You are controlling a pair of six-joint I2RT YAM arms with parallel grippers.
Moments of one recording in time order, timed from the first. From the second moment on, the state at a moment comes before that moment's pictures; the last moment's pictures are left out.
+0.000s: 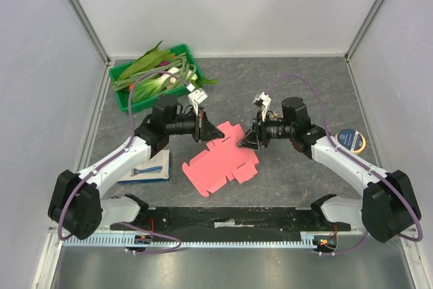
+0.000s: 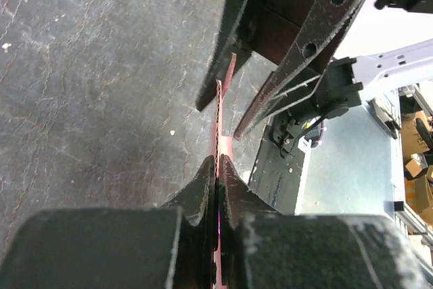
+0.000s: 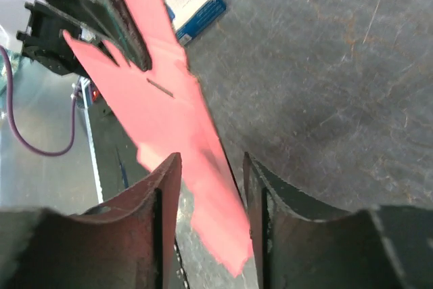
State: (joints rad) left arm -0.51 1.26 0.80 0.06 0.80 -0.36; right arm 0.46 1.25 0.74 -0.04 -0.85 0.16
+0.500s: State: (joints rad) left arm -0.49 1.09 0.61 0.36 0.82 -0.55; right arm 0.46 1.17 0.61 0.25 -0.92 0.30
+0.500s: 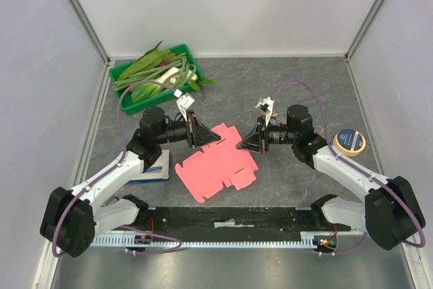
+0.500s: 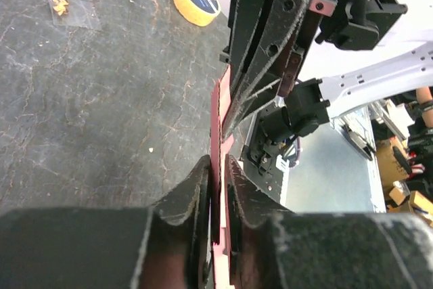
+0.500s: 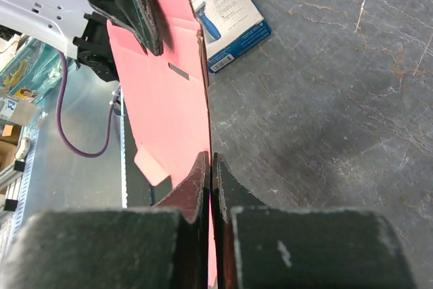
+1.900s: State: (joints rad) left arm -0.49 1.33 1.07 -0.26 1.02 -0.24; right arm 0.55 1.29 0.82 0.04 -0.99 0.15
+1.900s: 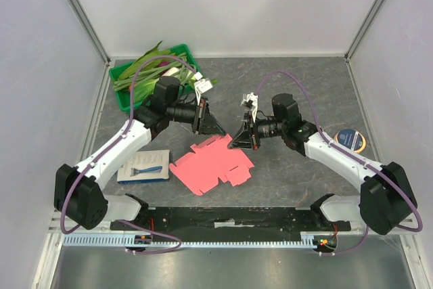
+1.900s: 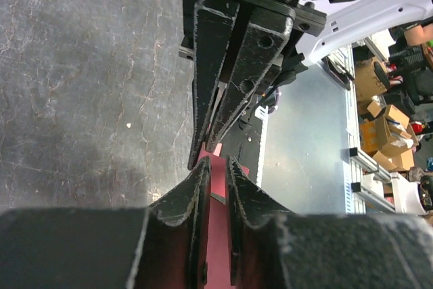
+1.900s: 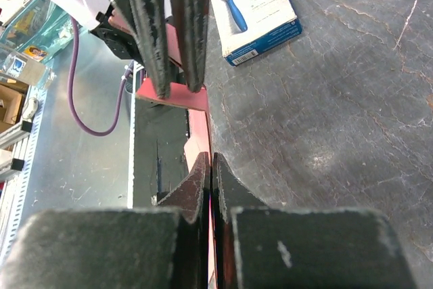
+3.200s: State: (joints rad) left arm -0.54 1.32 1.13 -0.37 0.94 -0.12; right arm 0.59 1.30 0.83 0.10 -1.02 0.21
